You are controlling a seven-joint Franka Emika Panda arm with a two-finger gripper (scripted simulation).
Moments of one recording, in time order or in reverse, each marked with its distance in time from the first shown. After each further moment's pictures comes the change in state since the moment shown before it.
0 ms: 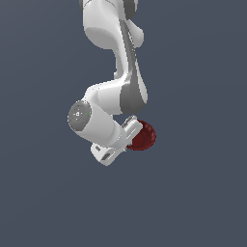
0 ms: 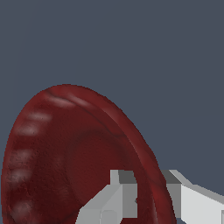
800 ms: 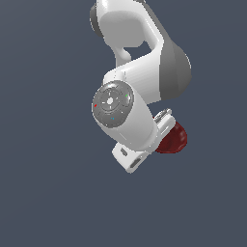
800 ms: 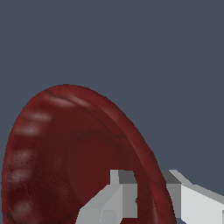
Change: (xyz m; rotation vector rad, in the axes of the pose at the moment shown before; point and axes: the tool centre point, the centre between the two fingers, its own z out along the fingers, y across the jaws) arm 0.099 -0.061 -0.050 -0.001 0.000 0.001
